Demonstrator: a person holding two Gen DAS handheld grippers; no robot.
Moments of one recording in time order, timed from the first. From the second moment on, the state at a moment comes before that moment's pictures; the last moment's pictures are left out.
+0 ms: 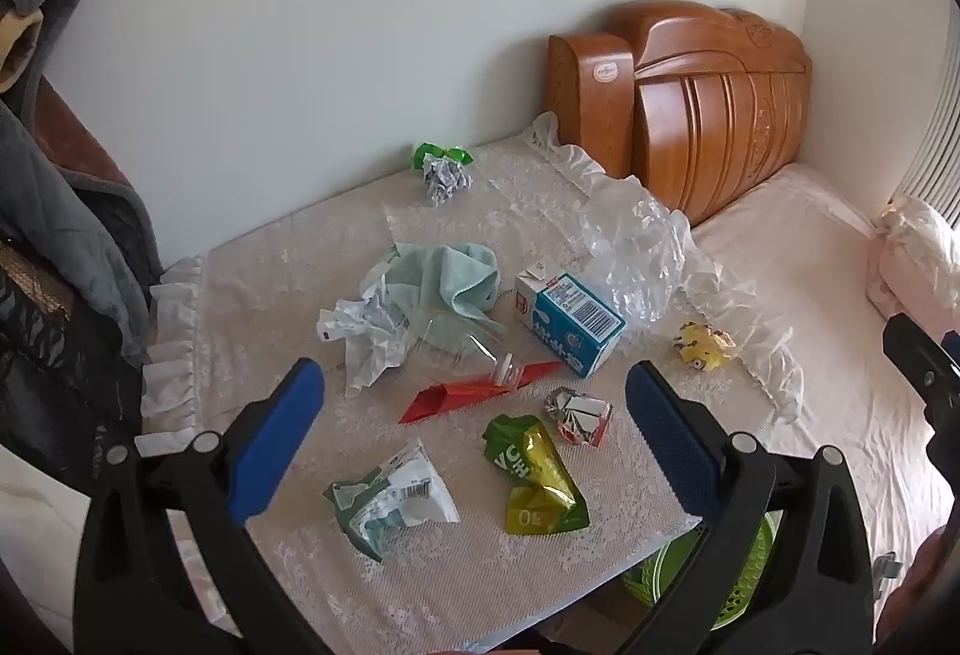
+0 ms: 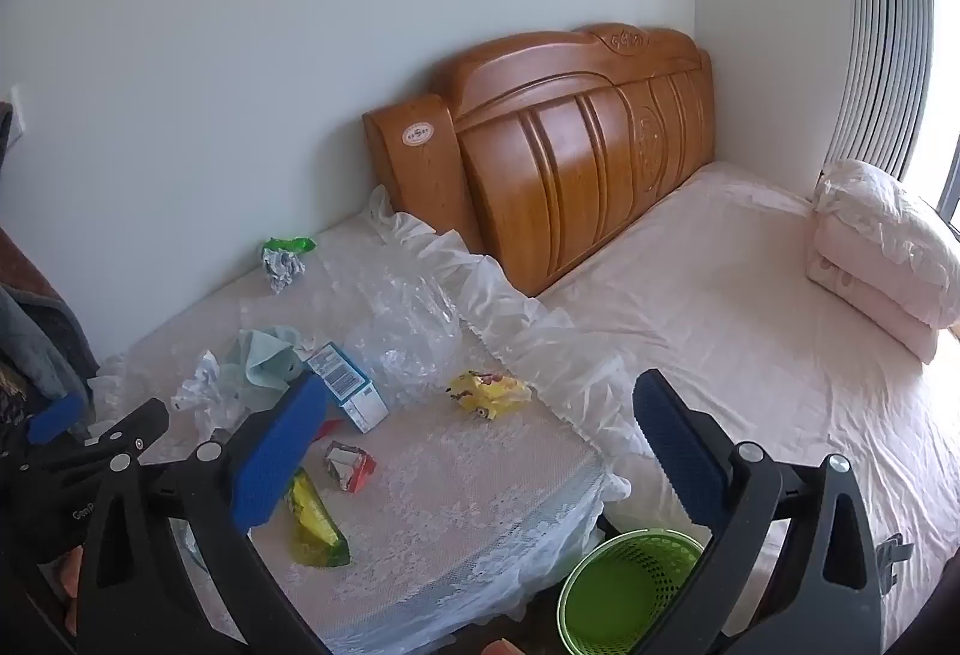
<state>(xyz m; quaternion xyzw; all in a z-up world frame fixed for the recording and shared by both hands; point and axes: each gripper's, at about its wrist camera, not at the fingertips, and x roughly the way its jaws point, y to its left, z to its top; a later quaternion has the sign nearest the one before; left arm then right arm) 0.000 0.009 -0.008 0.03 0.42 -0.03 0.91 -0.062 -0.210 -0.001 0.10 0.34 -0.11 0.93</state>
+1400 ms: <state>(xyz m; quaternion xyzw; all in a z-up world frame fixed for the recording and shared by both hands) 0.002 0.013 -0.011 0.03 0.42 -0.03 0.91 -0.055 -0.205 -0.011 0.10 0.35 -0.11 0.92</state>
